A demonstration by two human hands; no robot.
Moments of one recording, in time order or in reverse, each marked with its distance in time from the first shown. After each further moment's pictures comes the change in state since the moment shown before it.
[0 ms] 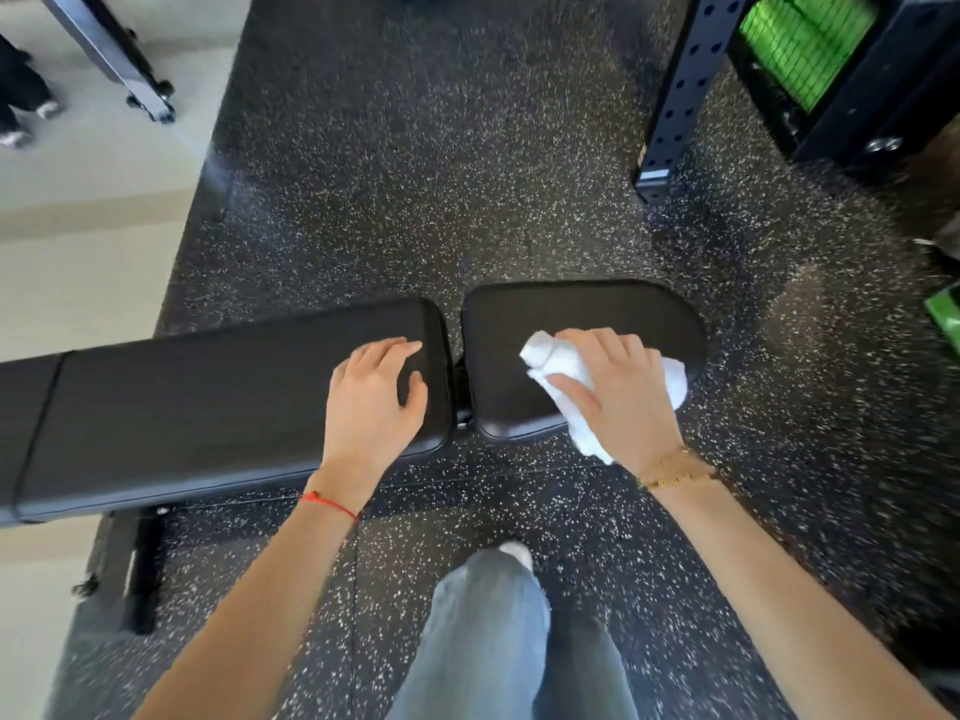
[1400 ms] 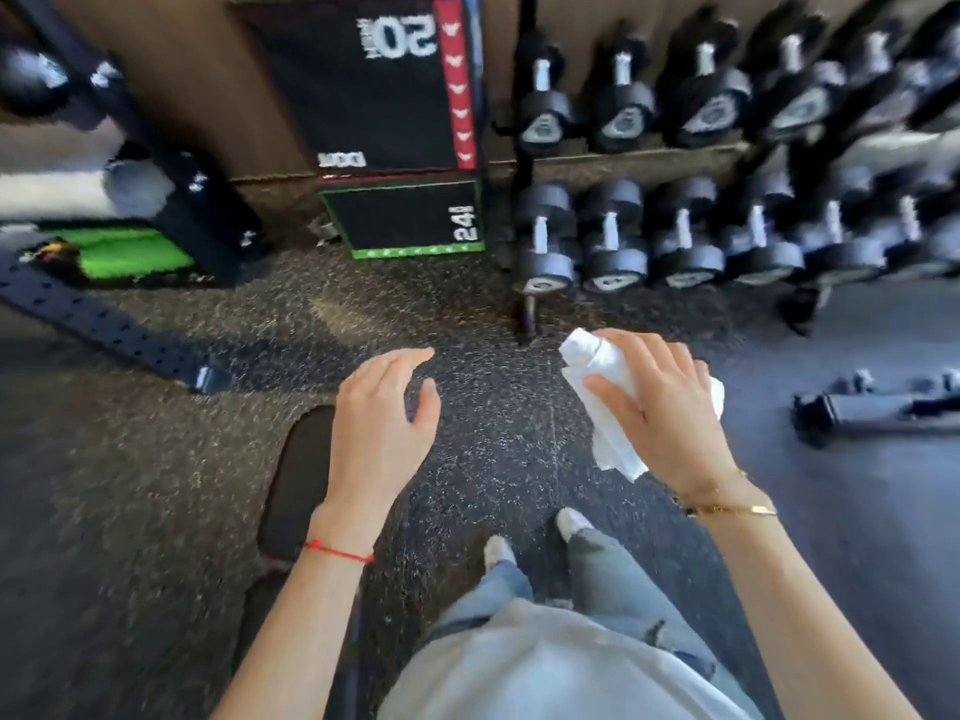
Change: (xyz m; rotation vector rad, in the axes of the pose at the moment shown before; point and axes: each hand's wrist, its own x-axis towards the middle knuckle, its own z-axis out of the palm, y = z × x) left_hand -0.098 0.325 -0.365 -0.300 -0.602 1.349; right_hand -0.357 -0.281 -0.414 0.003 0.570 1.479
